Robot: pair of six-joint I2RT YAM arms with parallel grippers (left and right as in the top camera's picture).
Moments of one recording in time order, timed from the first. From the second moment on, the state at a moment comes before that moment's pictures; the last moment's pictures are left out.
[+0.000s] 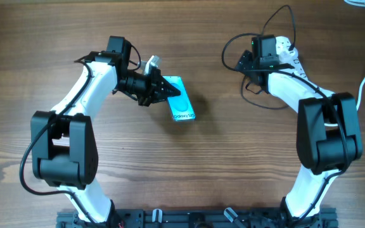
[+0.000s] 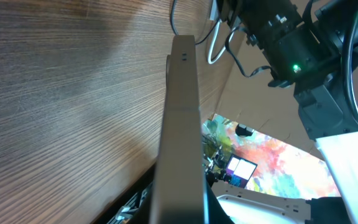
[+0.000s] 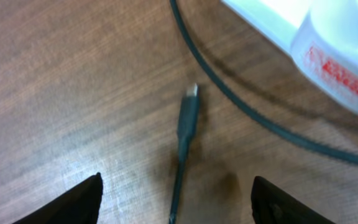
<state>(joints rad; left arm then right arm) -0.14 1.91 1.36 -0.94 1.08 -0.36 0.16 2.02 1.21 -0.14 0.16 0.61</state>
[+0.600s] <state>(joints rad) -0.14 1.91 1.36 -0.94 1.08 -0.36 0.22 2.09 1.22 -0.04 0.19 0.43</state>
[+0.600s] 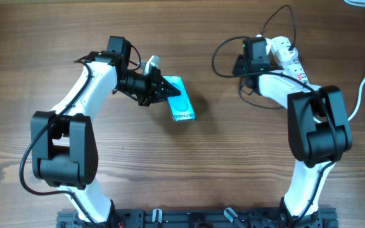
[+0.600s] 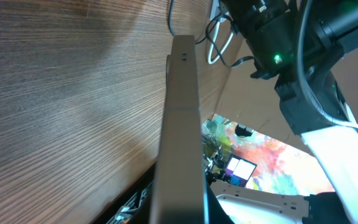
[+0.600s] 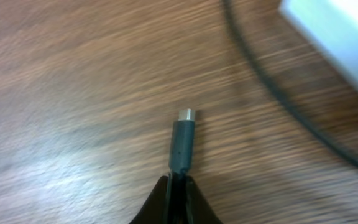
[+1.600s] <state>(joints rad) -0.14 1.91 1.36 -0.94 1.08 -0.36 0.25 1.94 1.20 -0.55 -0.06 0.37</state>
